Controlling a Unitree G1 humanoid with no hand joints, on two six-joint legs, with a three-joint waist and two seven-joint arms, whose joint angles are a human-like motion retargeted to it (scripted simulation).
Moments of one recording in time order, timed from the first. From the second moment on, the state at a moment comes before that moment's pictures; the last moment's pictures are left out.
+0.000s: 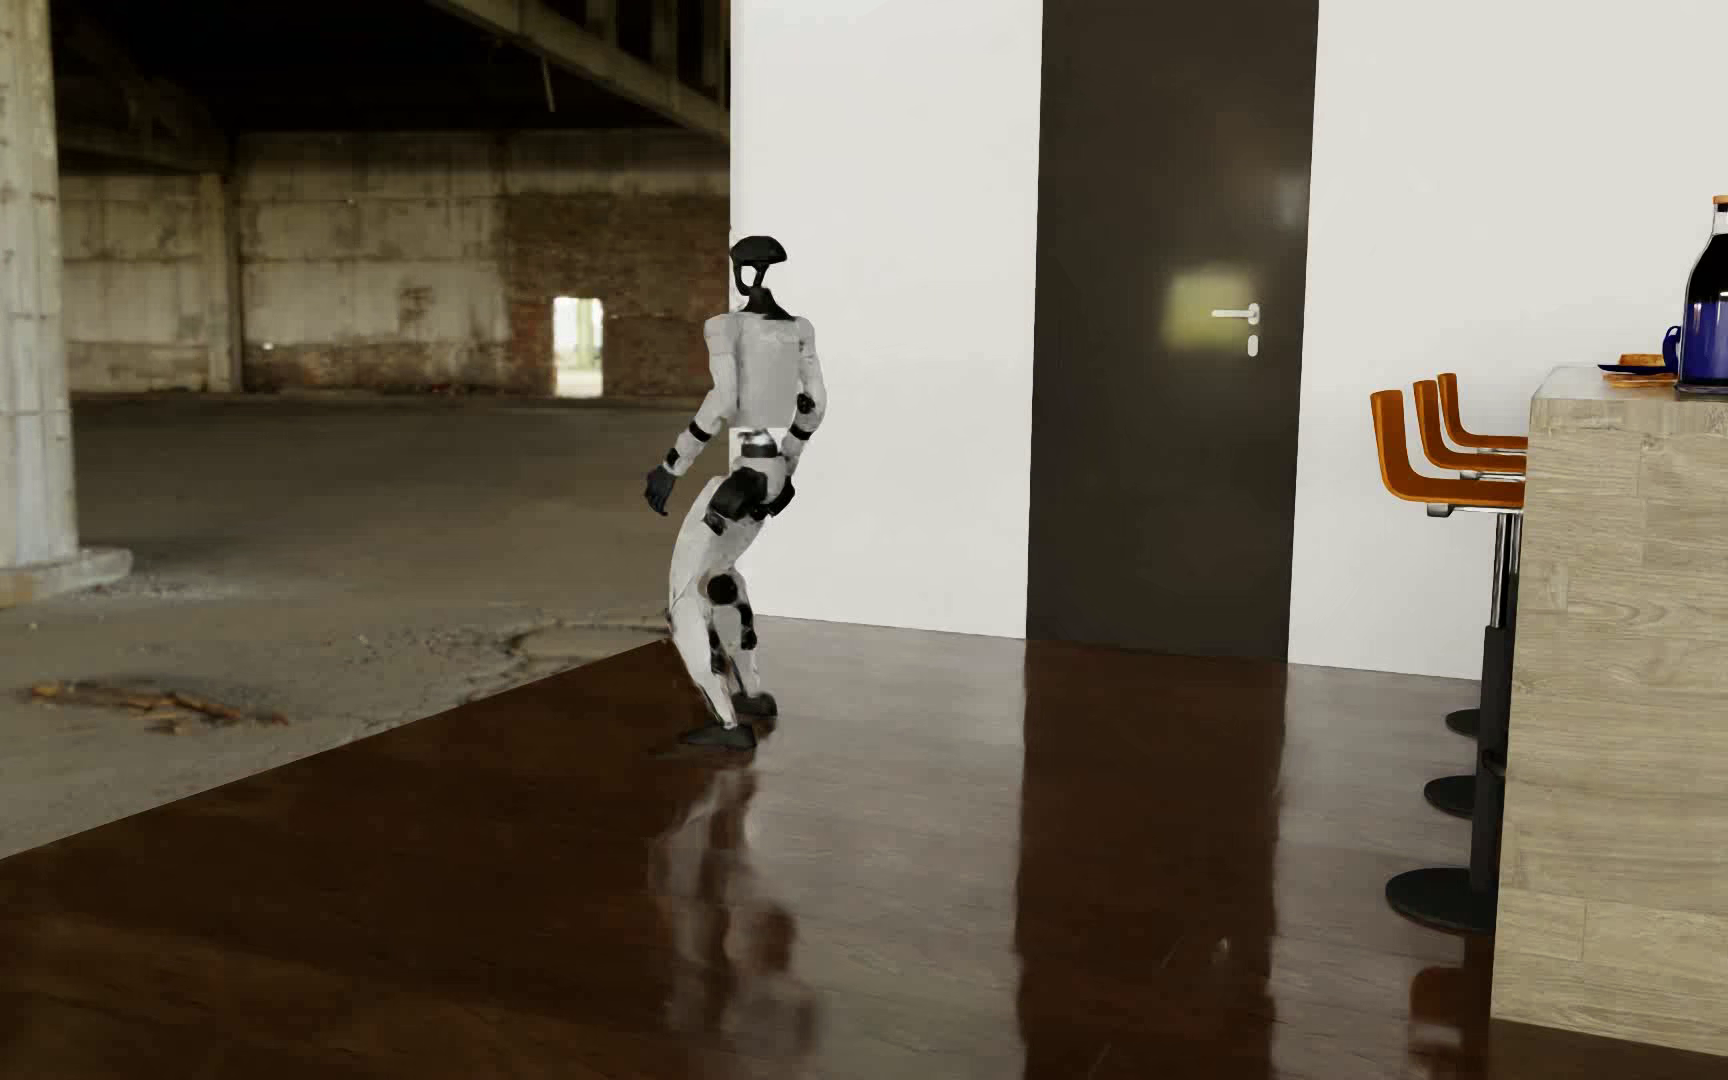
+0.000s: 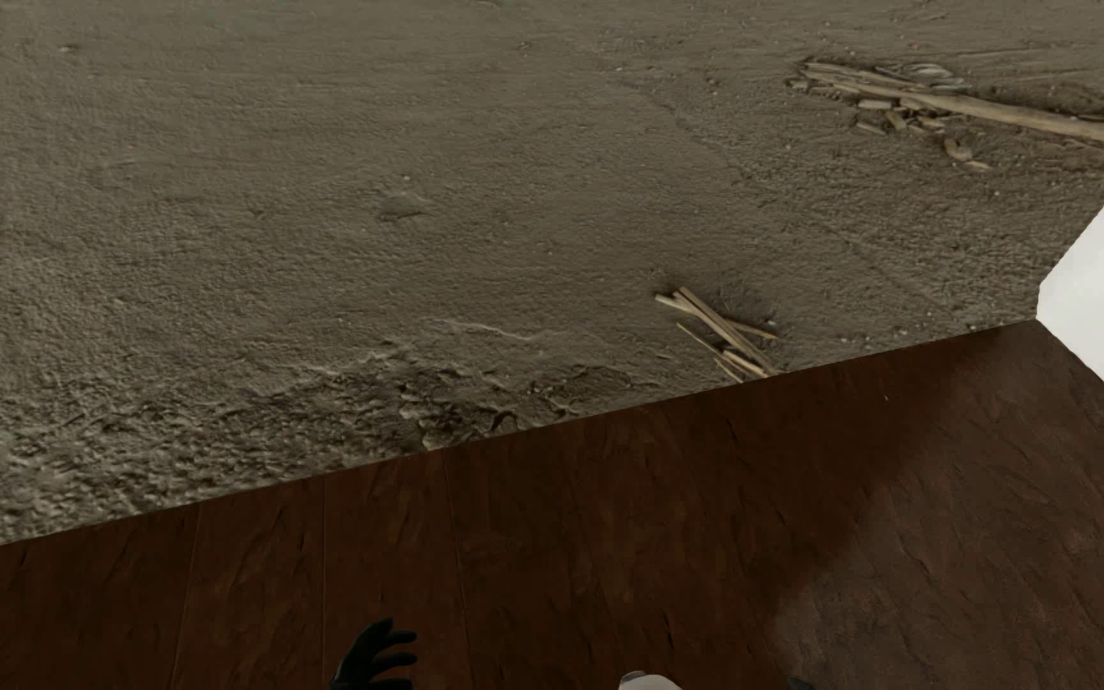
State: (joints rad) body -0.34 -0.52 -0.21 0.16 -0.03 0.02 0.08 0.08 0.01 0.76 0.74 0.18 0.25 -0.42 -0.24 0.14 -0.16 -0.11 0.06 -0.08 0.06 0.59 0.66 -0.04 0.00 0.10 0.09 0.00 -0.11
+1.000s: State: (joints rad) body -0.31 -0.52 -0.24 0.15 -0.05 -0.03 0.05 -0.02 -0.01 0.81 0.96 0.25 0.28 -0.50 -0.47 0.23 -0.17 -0.10 0.12 -0.04 0.05 0.66 0.61 -0.03 0.03 0.08 0.05 -0.05 -0.15
